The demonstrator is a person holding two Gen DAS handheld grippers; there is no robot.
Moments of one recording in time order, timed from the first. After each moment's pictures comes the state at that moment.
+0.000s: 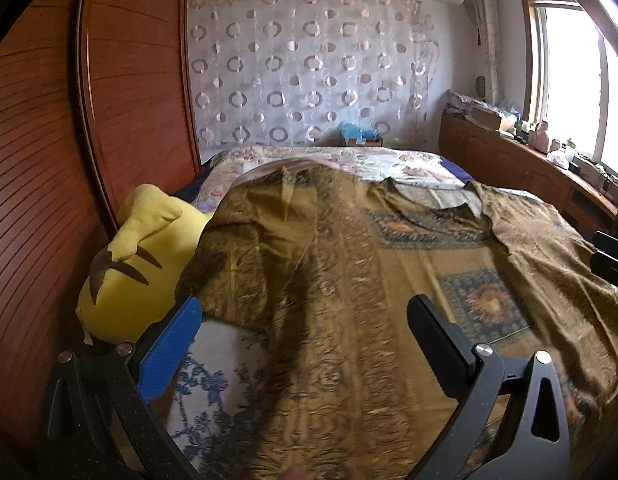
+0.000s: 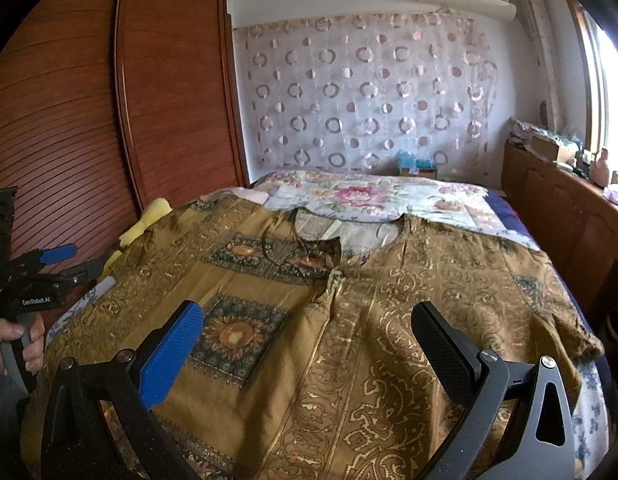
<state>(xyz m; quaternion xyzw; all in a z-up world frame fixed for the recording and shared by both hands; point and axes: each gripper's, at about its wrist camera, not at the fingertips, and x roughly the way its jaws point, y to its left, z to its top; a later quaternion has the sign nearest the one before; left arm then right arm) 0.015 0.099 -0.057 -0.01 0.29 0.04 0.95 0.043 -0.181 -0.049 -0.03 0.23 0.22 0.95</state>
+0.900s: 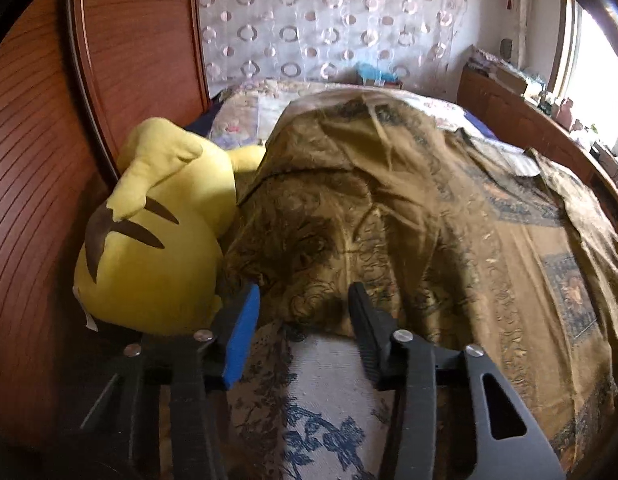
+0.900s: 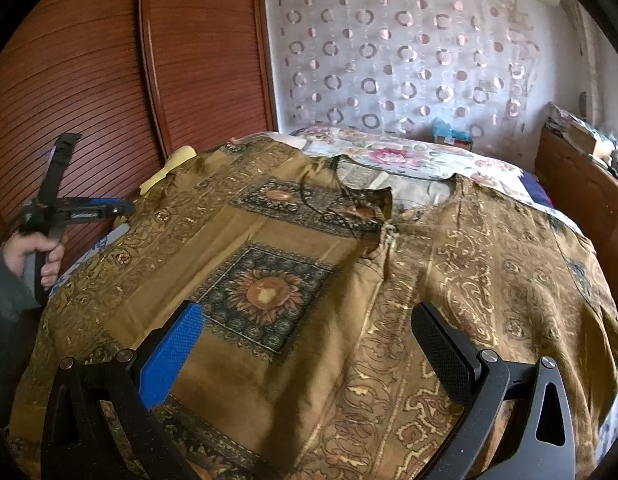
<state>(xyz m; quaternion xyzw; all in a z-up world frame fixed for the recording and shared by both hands) 0.077 0.186 -0.096 -0.03 0.41 0.04 0.91 0.036 -0.169 -0.046 -0.07 0.29 0.28 0.91</state>
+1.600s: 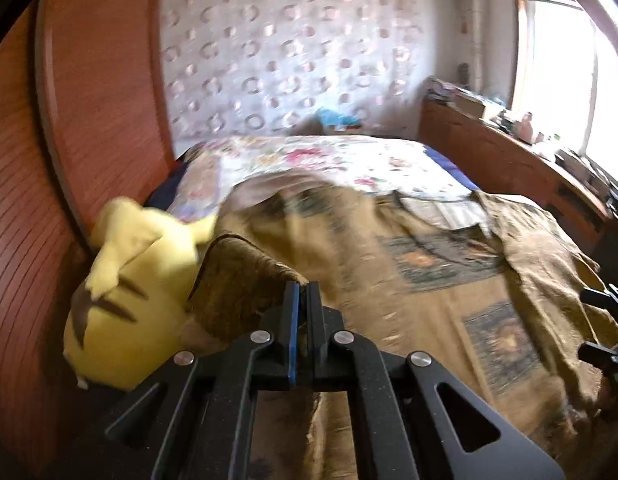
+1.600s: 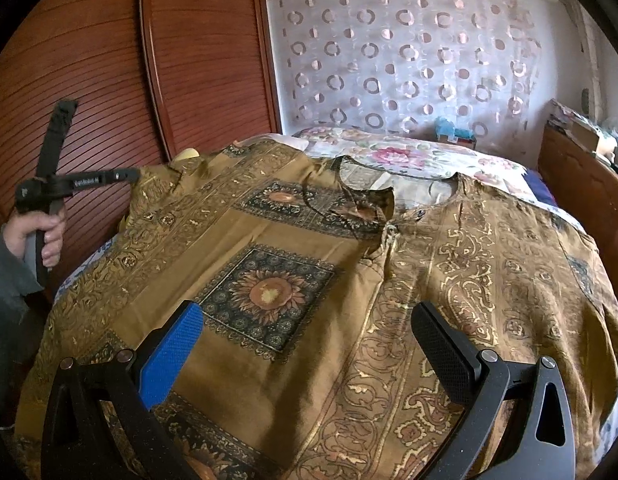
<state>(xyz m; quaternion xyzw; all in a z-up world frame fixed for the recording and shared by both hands) 0.079 0.128 -0.024 0.00 0.32 -0.03 0.95 0.048 -0.172 -0.045 -0.06 0.29 0.27 0.92</state>
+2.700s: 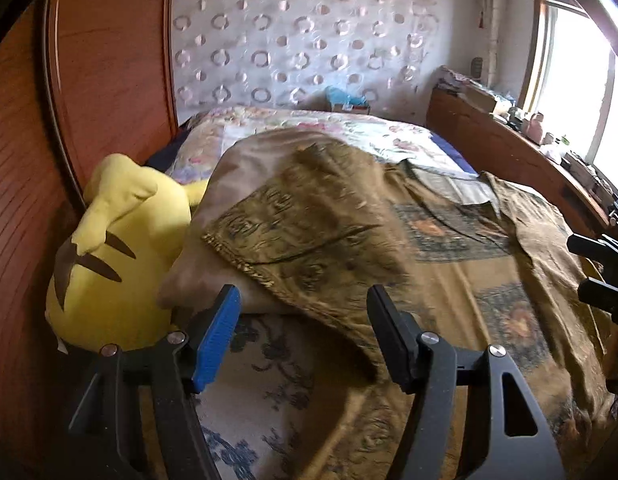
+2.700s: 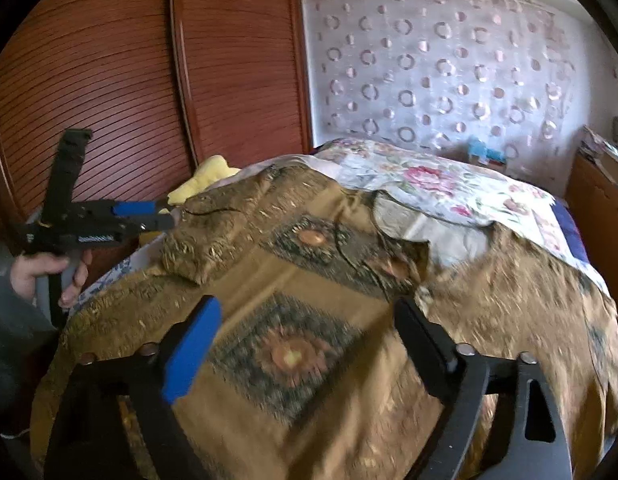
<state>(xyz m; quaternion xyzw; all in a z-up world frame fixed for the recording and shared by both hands) 0.086 0.145 -0.065 -0.04 0.37 -0.01 0.93 0.099 -0.136 -0.022 -0.09 0.28 0.34 0.90</state>
